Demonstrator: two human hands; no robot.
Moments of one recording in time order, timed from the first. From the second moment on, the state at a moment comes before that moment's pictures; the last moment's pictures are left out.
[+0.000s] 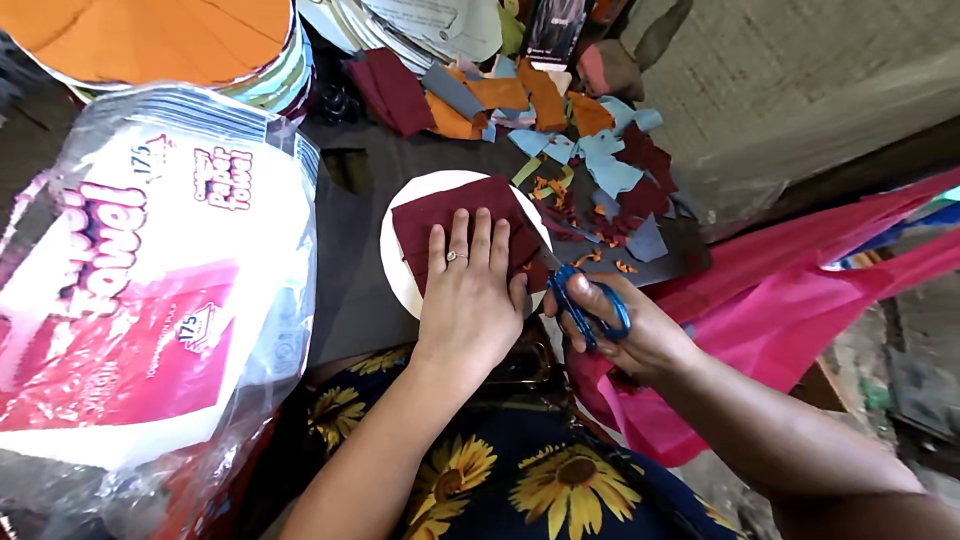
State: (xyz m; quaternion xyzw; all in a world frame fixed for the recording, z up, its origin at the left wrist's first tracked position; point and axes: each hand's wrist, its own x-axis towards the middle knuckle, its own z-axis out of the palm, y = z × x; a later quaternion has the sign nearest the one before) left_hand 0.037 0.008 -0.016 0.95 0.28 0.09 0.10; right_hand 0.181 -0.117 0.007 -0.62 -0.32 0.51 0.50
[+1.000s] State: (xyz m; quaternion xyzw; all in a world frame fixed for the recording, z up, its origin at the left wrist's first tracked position) left_hand 0.038 0.007 -0.017 0.95 0.29 0.10 0.10; right_hand 0.193 -0.096 0.024 -0.65 -0.34 0.52 0.45
